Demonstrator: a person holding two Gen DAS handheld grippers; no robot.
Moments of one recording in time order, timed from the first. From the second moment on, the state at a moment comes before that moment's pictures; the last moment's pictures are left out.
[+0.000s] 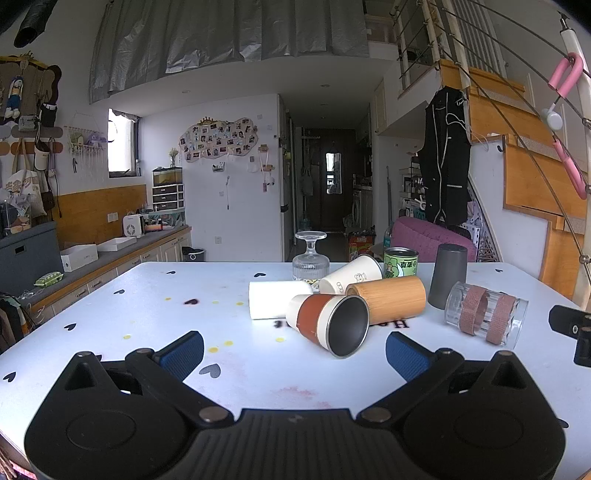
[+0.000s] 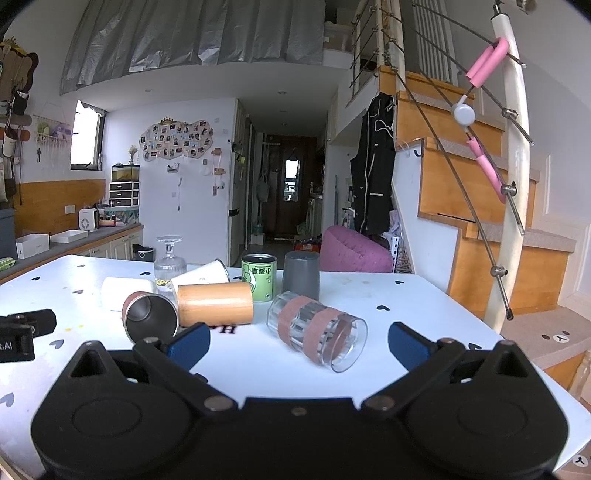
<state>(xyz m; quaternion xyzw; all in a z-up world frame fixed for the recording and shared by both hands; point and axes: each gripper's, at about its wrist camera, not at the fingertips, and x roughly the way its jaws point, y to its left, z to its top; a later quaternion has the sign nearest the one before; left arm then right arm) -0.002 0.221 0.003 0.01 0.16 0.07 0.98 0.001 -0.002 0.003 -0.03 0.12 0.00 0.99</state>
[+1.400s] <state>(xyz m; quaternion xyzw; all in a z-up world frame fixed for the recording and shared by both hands) -0.001 0.225 0.001 0.01 0.16 0.07 0.99 0.001 0.000 -0.001 -0.03 0.12 0.00 0.99</state>
